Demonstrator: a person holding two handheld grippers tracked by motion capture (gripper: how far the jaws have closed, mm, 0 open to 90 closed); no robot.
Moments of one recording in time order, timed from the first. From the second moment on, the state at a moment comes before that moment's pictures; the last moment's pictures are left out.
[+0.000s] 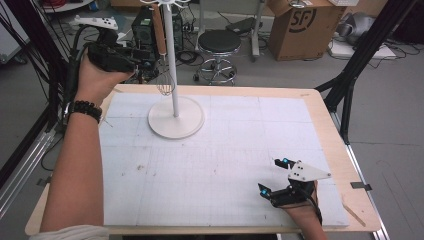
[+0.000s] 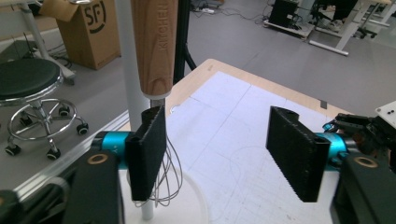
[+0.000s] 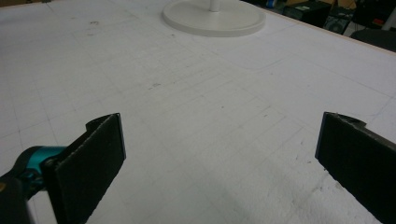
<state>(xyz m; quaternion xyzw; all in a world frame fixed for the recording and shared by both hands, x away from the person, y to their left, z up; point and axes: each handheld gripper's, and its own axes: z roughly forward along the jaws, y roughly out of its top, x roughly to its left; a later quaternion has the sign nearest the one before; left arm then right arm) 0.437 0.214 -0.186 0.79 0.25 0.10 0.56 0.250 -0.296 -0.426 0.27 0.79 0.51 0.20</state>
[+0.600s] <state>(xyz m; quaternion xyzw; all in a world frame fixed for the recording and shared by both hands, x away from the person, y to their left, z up) 0.398 0.207 -0.196 0.80 0.20 0.09 0.56 0.252 -0.297 -0.425 0.27 0.79 0.51 0.20</state>
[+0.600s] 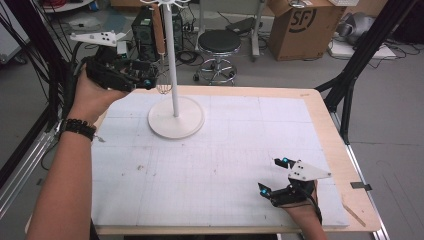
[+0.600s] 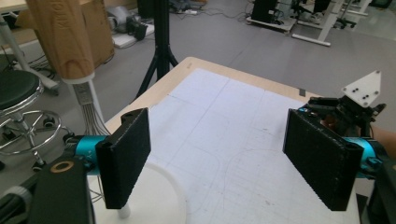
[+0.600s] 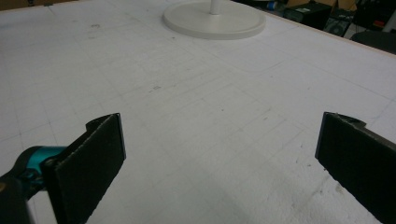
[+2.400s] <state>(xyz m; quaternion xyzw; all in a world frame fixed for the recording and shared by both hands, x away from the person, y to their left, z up) 0.318 0.188 -0.330 0.81 0.20 0.09 0.55 0.253 -0.296 -0.426 0.28 0.79 0.51 0.20</state>
